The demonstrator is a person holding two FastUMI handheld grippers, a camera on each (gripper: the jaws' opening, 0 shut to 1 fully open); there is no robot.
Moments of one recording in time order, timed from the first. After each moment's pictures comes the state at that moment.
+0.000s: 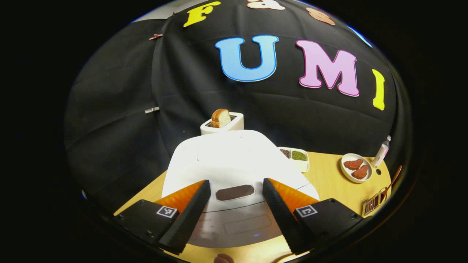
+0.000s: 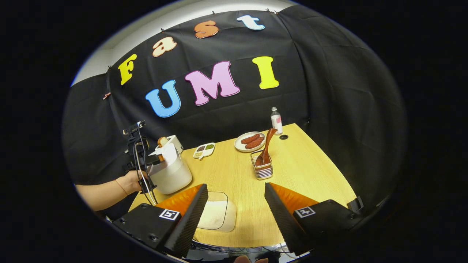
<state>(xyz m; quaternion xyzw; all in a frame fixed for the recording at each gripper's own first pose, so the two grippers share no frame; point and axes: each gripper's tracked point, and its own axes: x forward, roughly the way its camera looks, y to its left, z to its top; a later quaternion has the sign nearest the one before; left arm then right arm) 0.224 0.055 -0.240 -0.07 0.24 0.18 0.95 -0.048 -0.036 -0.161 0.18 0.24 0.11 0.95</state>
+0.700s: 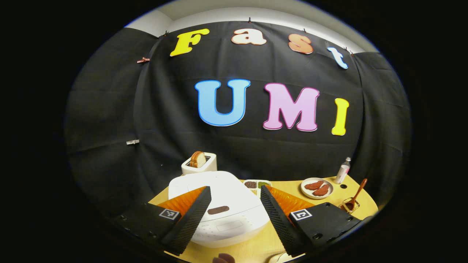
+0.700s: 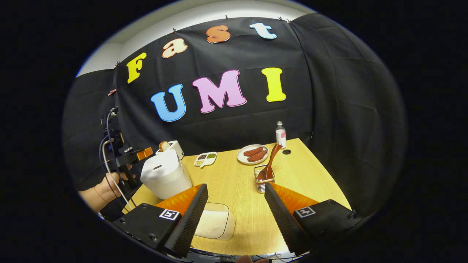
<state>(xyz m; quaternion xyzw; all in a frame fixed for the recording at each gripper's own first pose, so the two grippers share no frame) 0.161 0.005 -0.104 -0.05 0.08 0.05 0.99 -0.021 -0.029 -0.125 0.13 0.18 0.11 0.97</state>
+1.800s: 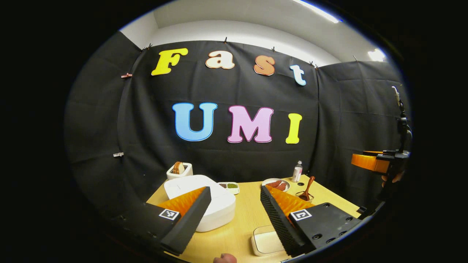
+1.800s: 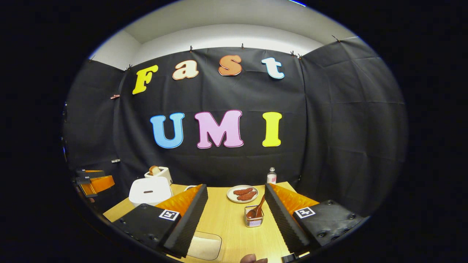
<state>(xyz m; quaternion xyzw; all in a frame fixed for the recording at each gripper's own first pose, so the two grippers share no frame) -0.007 -0.034 -0.044 -0.03 0.04 -0.07 1.00 -0.003 -0.025 -0.030 0.08 0.05 0.06 0.99</state>
